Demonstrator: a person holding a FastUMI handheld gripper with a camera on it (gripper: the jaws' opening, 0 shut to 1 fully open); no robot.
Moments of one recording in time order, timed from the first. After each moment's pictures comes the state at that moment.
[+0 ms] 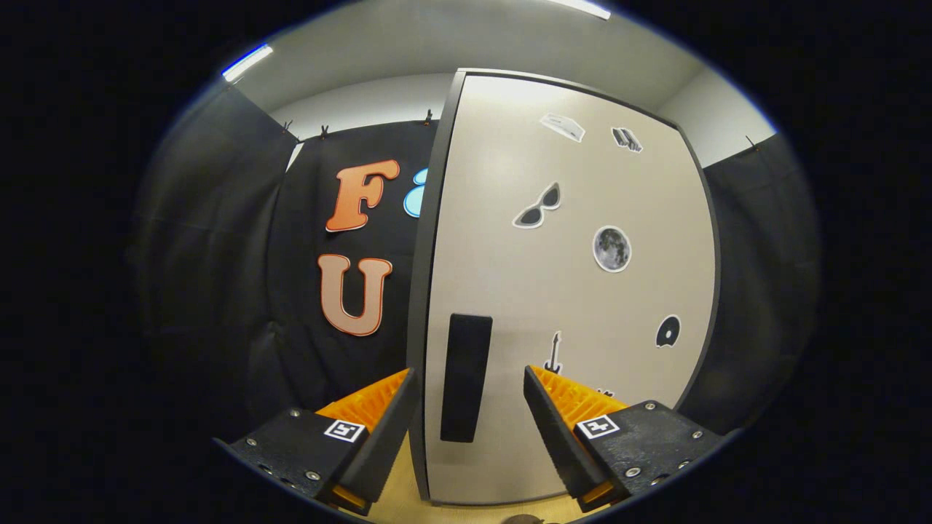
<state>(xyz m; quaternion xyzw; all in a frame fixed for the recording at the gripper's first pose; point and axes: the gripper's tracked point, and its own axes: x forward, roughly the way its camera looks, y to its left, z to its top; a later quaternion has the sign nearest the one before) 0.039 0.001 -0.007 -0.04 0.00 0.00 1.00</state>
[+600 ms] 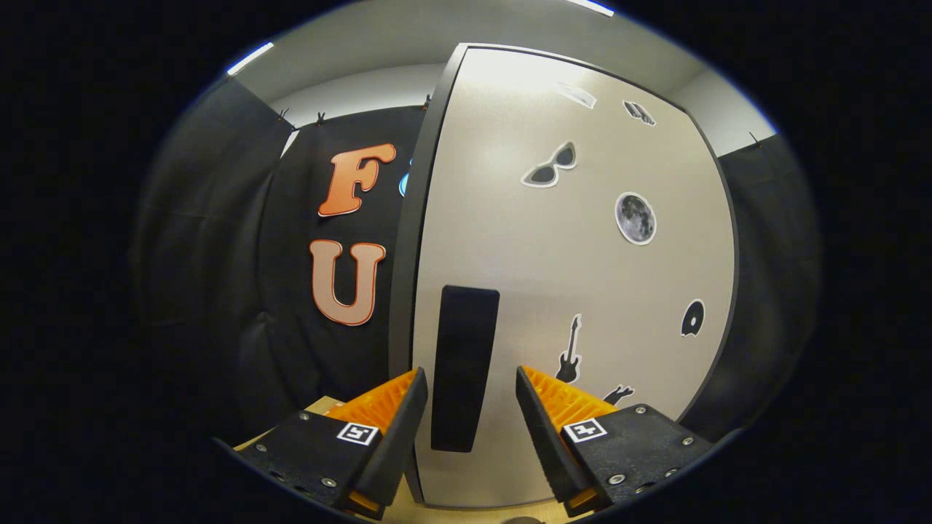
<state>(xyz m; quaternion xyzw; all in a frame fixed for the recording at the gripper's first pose) 0.043 -0.002 -0.015 -0.04 0.02 0.00 1.00</state>
